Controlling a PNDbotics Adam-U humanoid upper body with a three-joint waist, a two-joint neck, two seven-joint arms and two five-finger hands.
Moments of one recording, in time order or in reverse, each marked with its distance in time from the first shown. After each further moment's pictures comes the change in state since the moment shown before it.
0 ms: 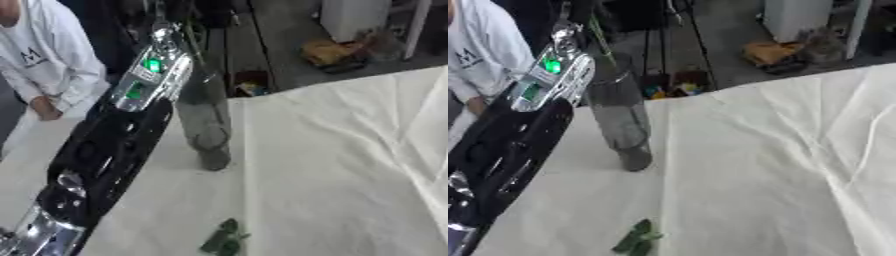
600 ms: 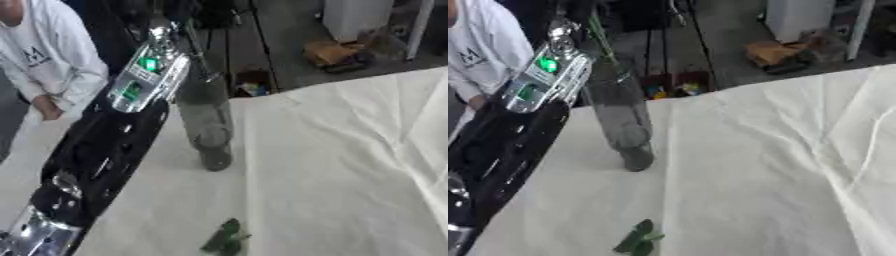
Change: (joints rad) left arm 0.011 0.017 -0.012 -0.019 -0.079 0.024 -0.024; right arm 0.003 0.000 0.000 0.000 0.000 0.004 -0.005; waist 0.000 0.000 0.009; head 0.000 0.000
